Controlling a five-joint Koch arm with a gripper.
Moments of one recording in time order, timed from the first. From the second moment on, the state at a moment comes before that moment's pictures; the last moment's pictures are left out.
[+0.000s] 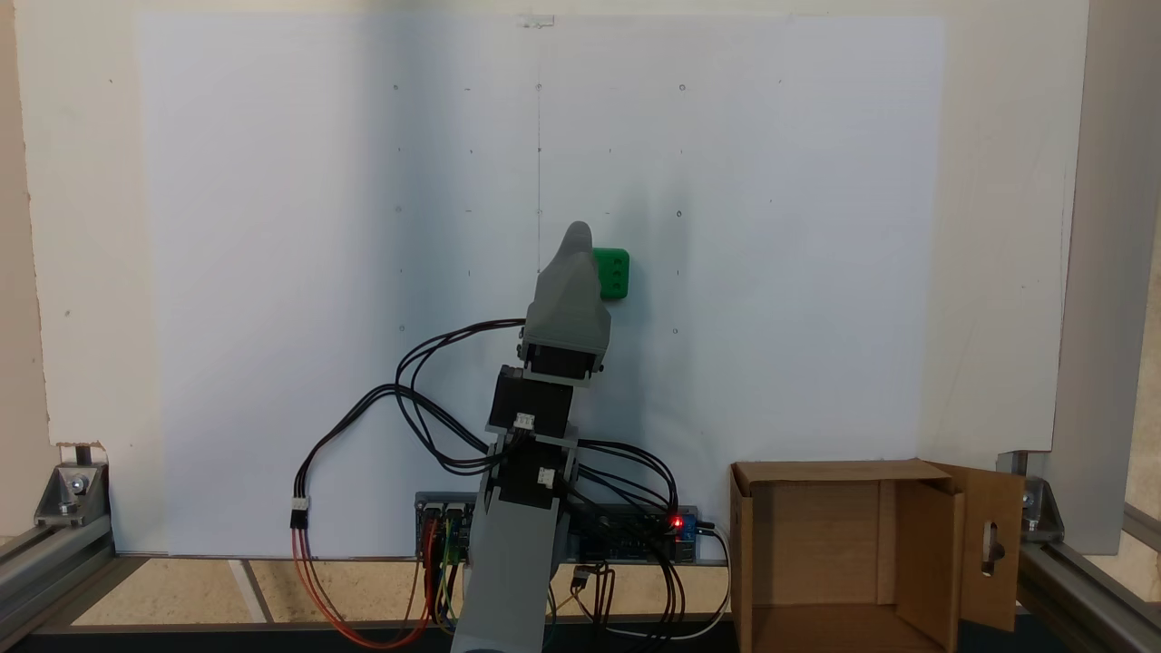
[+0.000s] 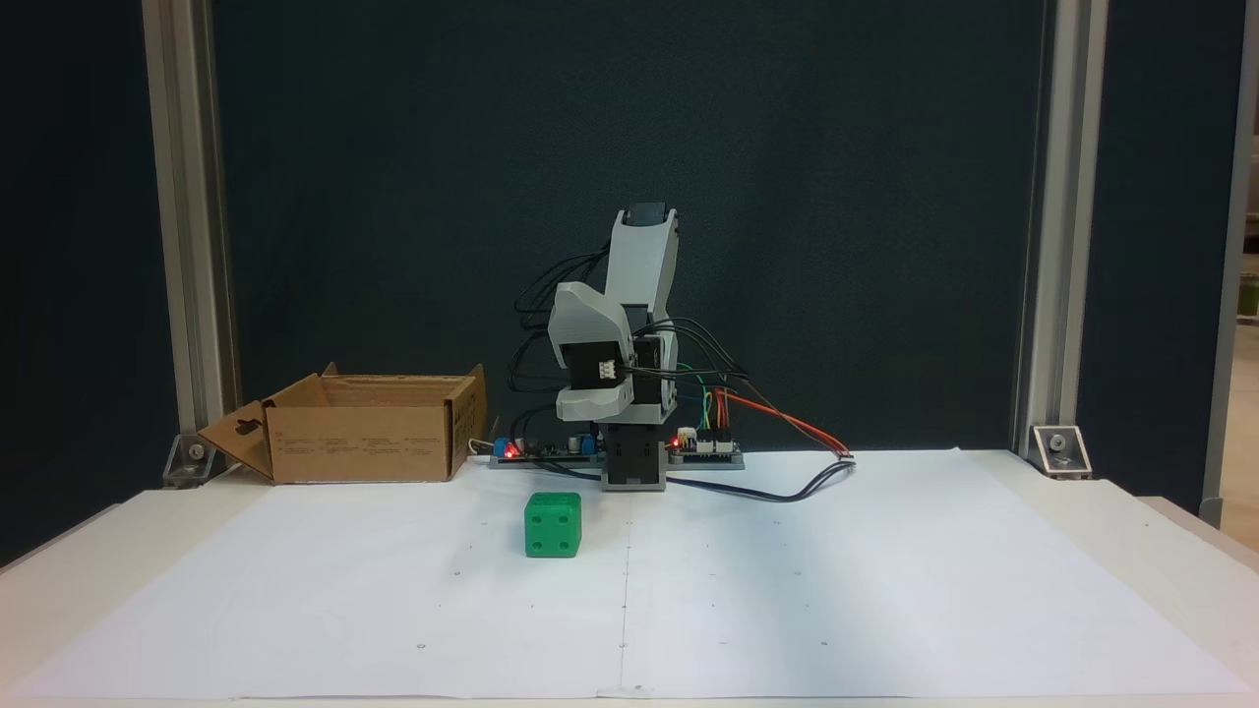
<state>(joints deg) 10.3 129.7 176.8 -78.1 3.1</state>
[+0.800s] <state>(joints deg) 10.4 129.7 176.8 -78.7 3.1</state>
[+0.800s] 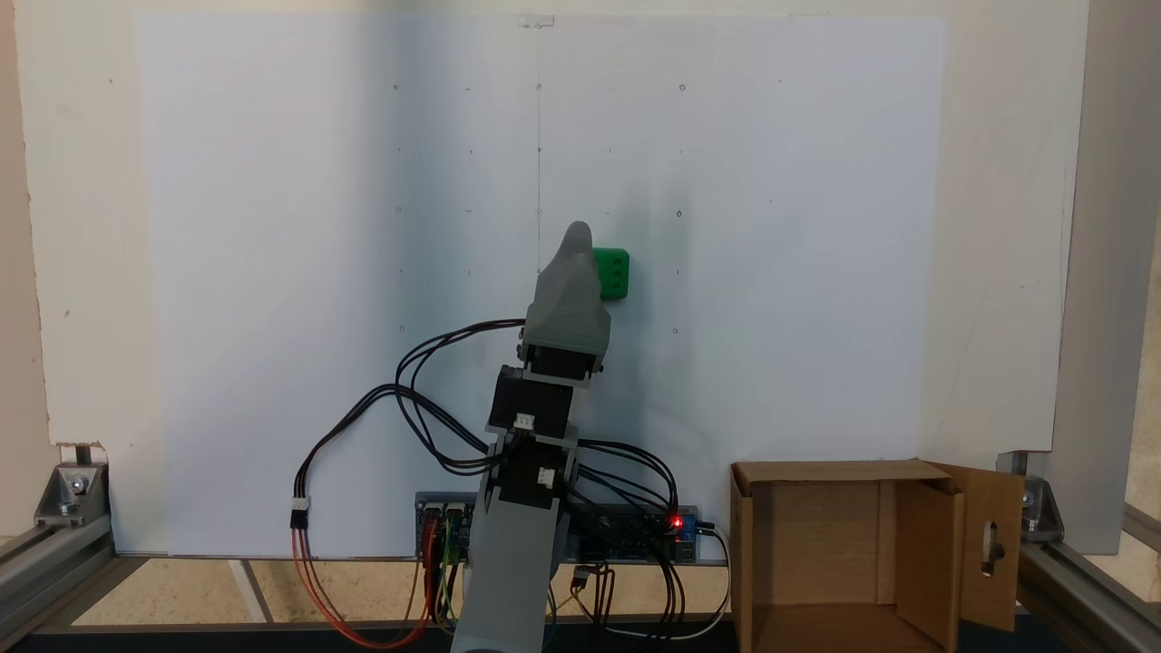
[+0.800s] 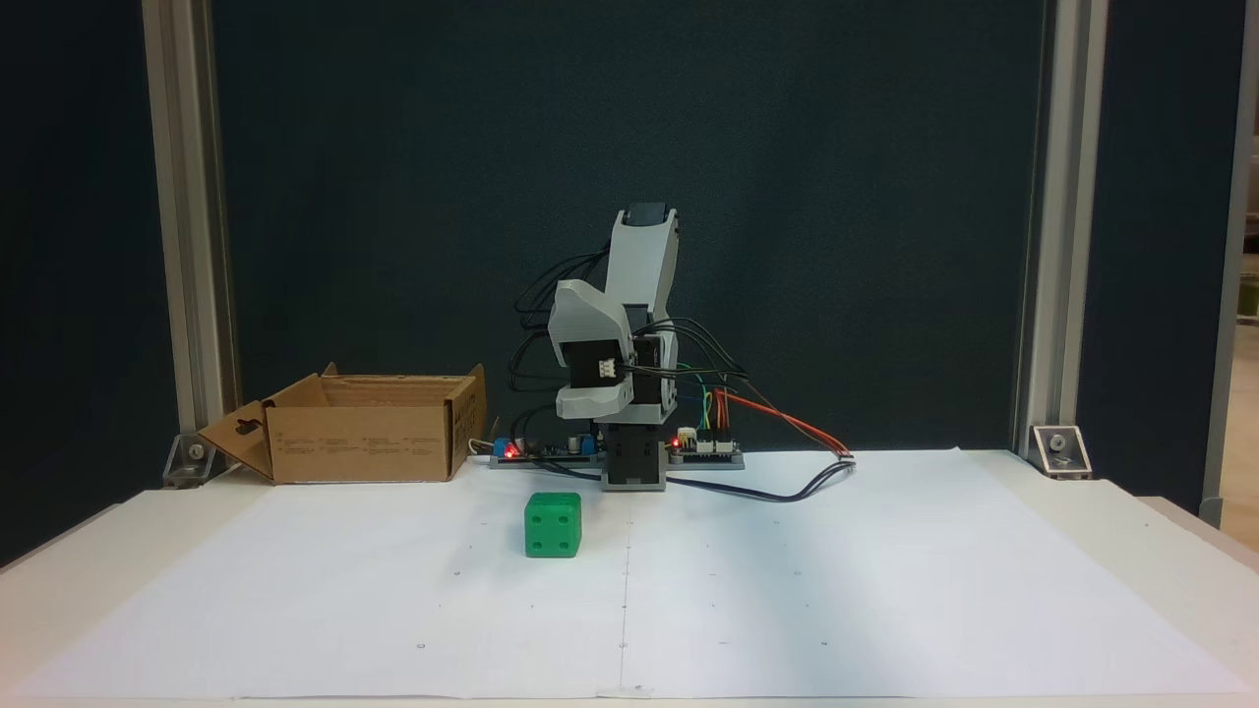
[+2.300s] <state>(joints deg) 9.9 129.7 176.8 -78.7 3.1</state>
